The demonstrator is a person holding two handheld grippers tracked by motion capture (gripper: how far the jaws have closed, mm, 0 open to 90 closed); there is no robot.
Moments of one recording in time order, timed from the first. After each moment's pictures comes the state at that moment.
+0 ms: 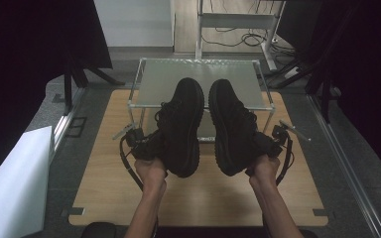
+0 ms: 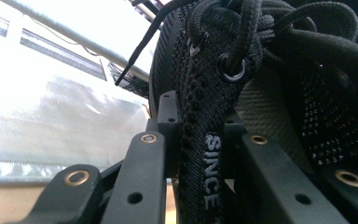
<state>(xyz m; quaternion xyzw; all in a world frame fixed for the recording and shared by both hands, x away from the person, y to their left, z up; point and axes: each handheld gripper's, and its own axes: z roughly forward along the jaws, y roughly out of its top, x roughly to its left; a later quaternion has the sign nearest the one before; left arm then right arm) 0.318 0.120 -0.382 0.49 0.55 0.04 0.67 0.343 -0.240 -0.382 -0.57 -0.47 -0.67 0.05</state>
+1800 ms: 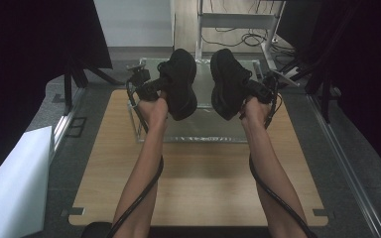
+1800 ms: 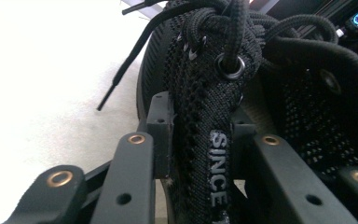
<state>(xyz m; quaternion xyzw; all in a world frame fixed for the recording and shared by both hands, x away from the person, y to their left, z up) 0.470 0.123 -0.320 0.52 0.64 0.09 0.56 0.490 -0.227 -0.331 -0.66 -0.46 -0.59 -0.02</state>
